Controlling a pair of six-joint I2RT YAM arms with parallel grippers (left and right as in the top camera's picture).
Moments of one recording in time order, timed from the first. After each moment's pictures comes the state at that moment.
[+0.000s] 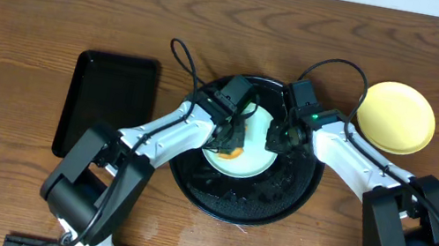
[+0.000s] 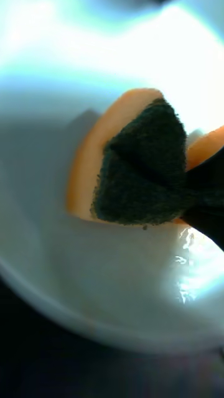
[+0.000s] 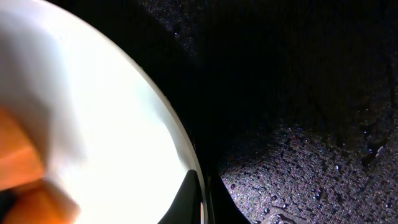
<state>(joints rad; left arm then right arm) -0.59 1.85 1.13 -0.59 0.04 -0.70 0.44 1.84 1.08 -0.57 -0.09 0.52</state>
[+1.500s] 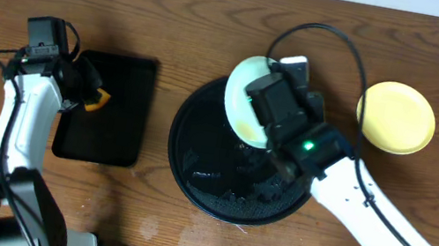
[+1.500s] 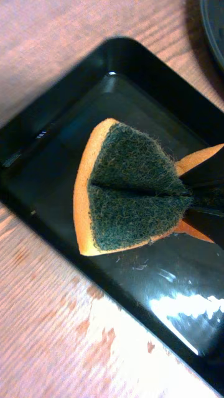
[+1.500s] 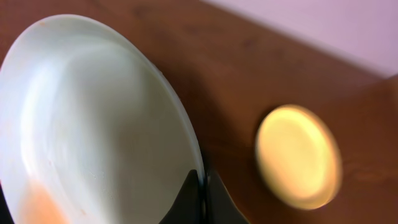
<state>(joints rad) 0.28 1.57 1.13 -0.74 0.07 -0.50 0.74 1.50 1.28 -0.71 0.69 0.25</state>
